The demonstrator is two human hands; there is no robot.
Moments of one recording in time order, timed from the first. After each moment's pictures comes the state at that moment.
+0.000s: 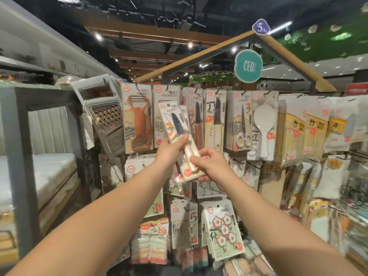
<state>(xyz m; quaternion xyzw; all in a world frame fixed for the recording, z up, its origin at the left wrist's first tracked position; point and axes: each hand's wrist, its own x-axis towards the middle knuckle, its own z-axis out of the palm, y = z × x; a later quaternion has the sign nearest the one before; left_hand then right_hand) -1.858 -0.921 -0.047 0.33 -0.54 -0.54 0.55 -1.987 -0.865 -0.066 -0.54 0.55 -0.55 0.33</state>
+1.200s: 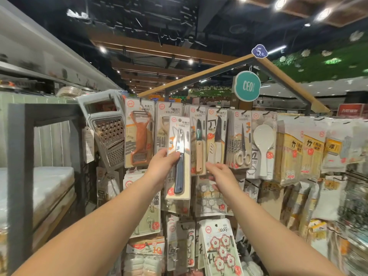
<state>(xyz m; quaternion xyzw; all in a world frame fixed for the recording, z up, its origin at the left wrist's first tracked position) -1.838 -0.943 -0.043 0.34 -0.58 -0.51 0.54 -2.015 -0.888 -0.065 -0.47 0.60 -0.57 0.31</state>
